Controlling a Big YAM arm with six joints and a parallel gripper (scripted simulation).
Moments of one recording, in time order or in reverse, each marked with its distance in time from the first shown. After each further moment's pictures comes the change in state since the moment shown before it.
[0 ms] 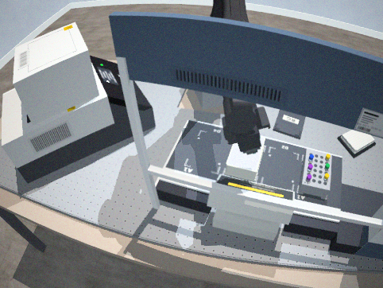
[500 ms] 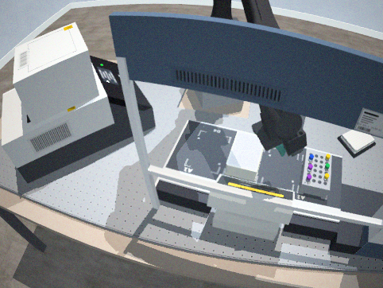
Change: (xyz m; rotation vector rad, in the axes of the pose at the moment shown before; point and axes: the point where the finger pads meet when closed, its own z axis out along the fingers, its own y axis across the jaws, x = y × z) arm -0.015 0.066 0.020 0.002 0.030 -0.239
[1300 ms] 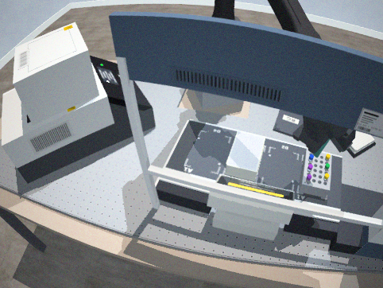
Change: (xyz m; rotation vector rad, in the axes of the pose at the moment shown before) arm -0.035 0.083 0.025 0.012 0.011 -0.328
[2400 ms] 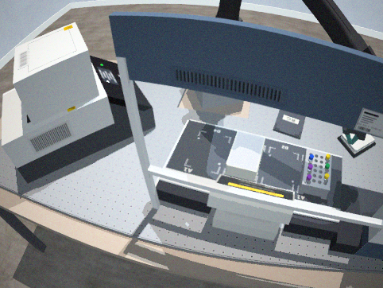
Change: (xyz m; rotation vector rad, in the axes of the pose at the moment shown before) arm -0.034 0.131 0.044 0.004 0.092 -0.495
